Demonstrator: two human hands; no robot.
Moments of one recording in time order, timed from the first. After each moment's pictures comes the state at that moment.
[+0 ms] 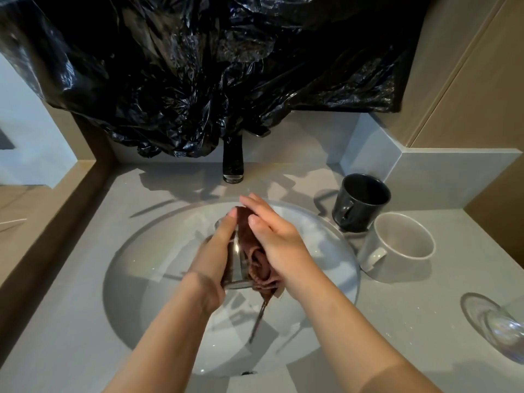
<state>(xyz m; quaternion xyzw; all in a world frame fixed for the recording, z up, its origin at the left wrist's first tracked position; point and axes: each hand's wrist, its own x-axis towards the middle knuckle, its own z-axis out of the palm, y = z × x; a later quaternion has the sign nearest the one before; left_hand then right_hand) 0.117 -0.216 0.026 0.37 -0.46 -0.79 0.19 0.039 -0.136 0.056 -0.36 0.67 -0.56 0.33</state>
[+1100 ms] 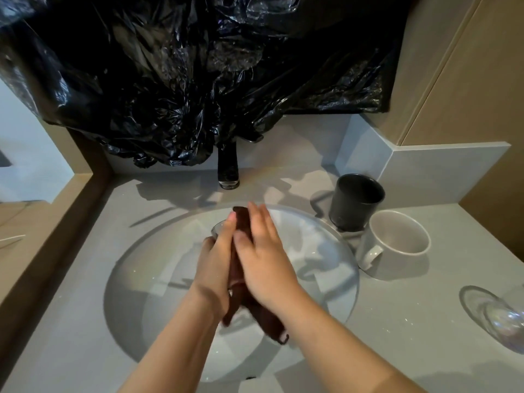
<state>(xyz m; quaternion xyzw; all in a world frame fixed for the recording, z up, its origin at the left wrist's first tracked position) 0.114 -0.206 0.029 0.38 -0.45 -0.78 0.23 0.056 -0.143 0.041 -0.38 0.77 -0.46 0.23</state>
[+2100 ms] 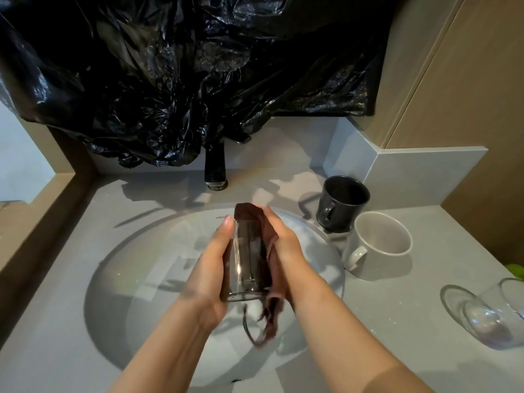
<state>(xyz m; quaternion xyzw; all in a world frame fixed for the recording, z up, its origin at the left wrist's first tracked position) 0.112 -0.194 0.034 0.30 -0.45 -0.82 0.18 0.025 -0.139 0.051 -0.09 0.55 -0.69 0.45</state>
